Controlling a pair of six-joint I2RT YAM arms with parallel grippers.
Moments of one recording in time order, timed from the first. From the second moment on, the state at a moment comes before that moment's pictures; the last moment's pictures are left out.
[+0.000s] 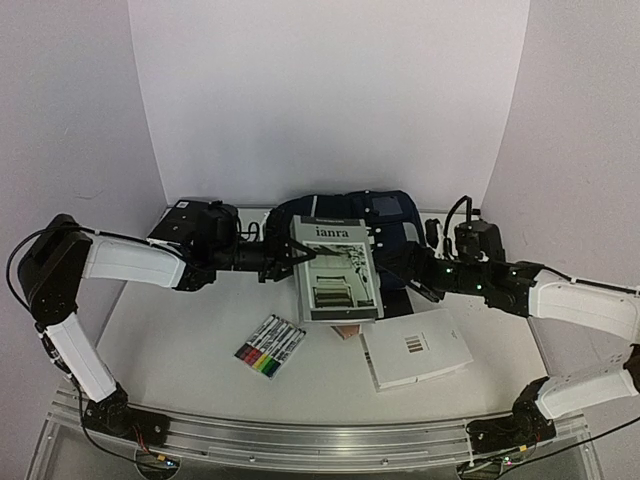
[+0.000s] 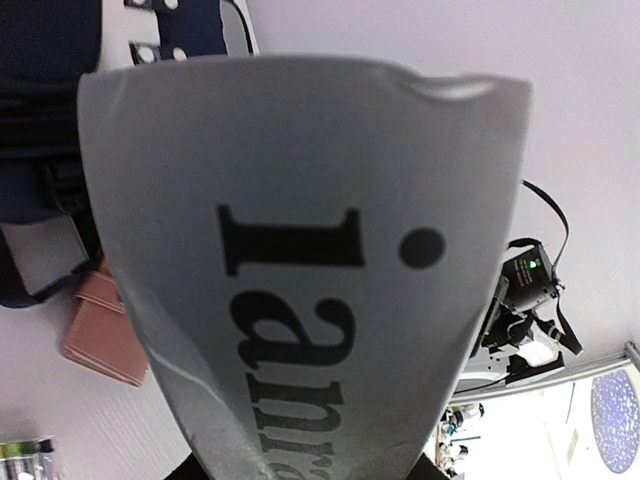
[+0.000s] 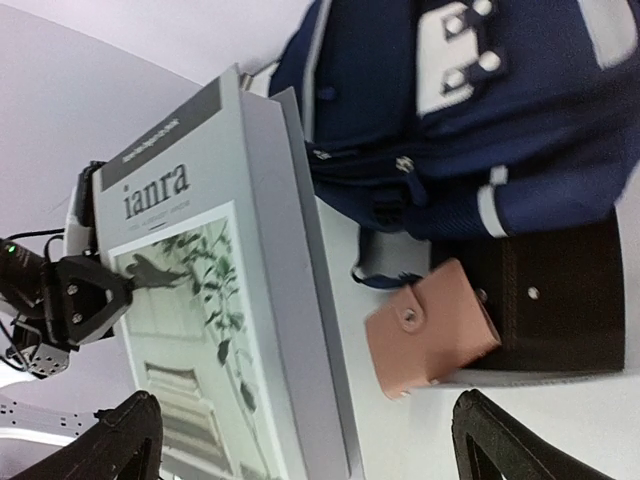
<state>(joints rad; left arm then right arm) -0.69 1.69 0.95 0.50 0.70 -1.07 0.65 1.21 0.75 -0.02 -0.19 0.85</state>
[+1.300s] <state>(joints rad) 0.03 1.50 0.98 0.10 0.86 -0.94 0.79 2.56 2.32 -0.43 0.25 0.35</state>
